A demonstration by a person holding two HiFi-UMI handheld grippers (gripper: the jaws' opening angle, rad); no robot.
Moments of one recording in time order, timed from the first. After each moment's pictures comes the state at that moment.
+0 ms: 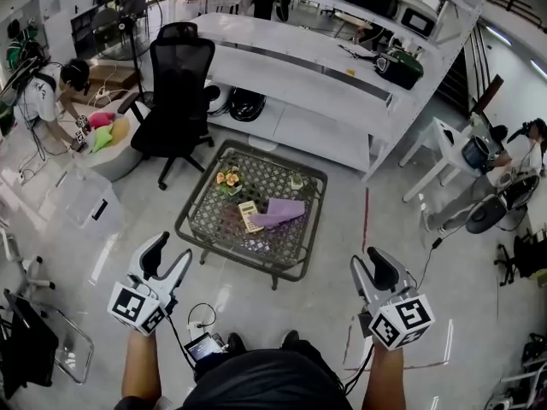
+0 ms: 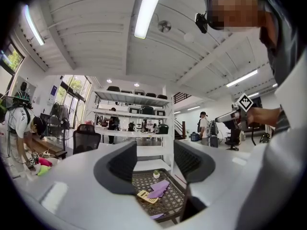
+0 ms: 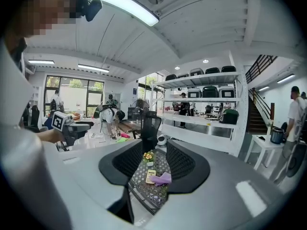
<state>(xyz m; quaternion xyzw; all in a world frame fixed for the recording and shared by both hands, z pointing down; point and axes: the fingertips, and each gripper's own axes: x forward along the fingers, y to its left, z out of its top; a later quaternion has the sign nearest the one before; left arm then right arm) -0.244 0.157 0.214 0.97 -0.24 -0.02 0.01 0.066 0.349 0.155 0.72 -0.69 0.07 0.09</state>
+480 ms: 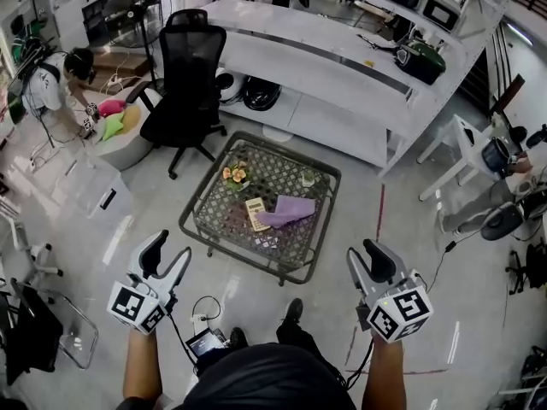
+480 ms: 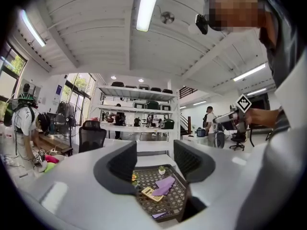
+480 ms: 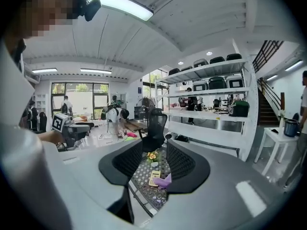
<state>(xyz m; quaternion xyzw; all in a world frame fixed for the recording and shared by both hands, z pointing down) -0.219 0.131 0.230 0.96 -0.27 0.01 0.02 0.102 0.288 0.183 0.68 -0.72 0.10 0.08</state>
